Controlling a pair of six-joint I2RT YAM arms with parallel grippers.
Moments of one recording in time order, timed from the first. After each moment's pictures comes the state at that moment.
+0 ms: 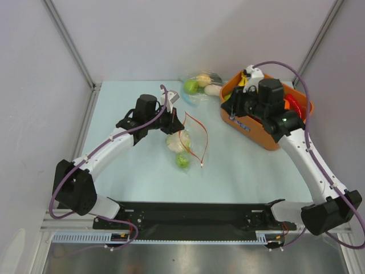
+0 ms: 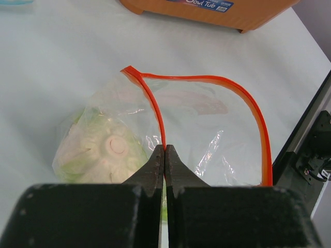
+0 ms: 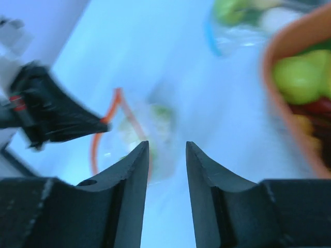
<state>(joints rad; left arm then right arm) -0.48 1.44 1.13 -0.24 0.47 -0.16 0.32 1.25 1.37 -0.49 -0.22 0.24</state>
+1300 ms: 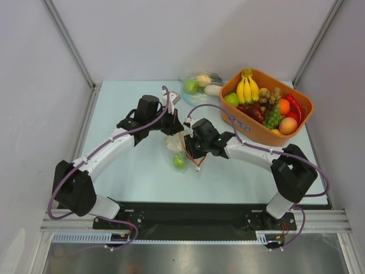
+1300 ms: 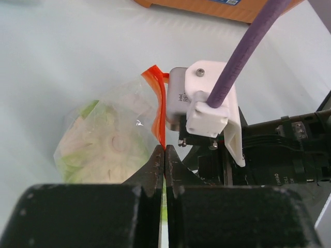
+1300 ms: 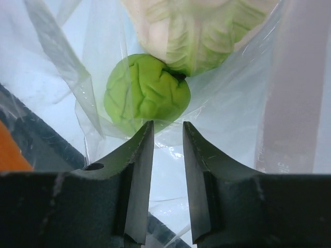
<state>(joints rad) -0.51 1.43 1.14 -0.27 0.41 -0.14 0.81 1.65 1.12 -0.30 -0.14 0.38</state>
